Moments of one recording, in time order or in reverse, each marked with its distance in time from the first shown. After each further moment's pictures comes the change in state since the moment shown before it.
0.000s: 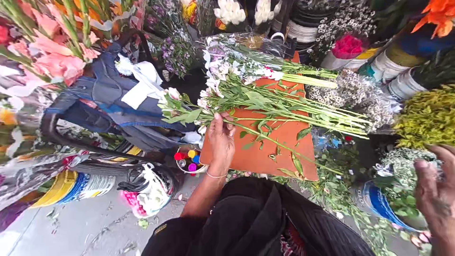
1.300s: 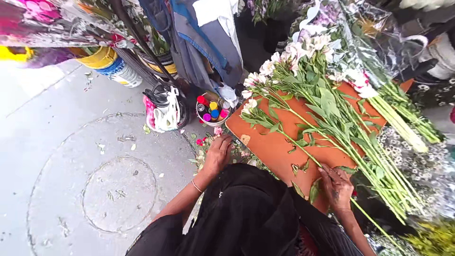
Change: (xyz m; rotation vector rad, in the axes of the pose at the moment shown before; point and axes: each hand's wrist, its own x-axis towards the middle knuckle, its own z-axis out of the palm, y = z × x) left_hand -0.132 -0.022 -0.196 1.616 0.013 0.304; right_hand 0.035 -0.075 0.228 0.369 -0.433 -0.488
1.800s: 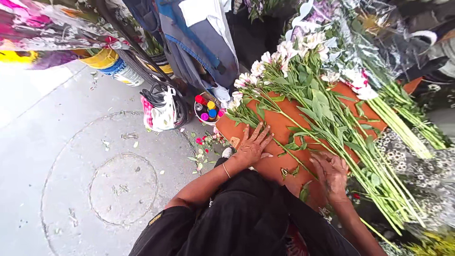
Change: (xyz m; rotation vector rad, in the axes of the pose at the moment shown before) left_hand 0.081 0.081 0.104 0.224 -0.405 0.254; right_hand 0.067 0.007 -0.007 0.002 -0.057 -0.196
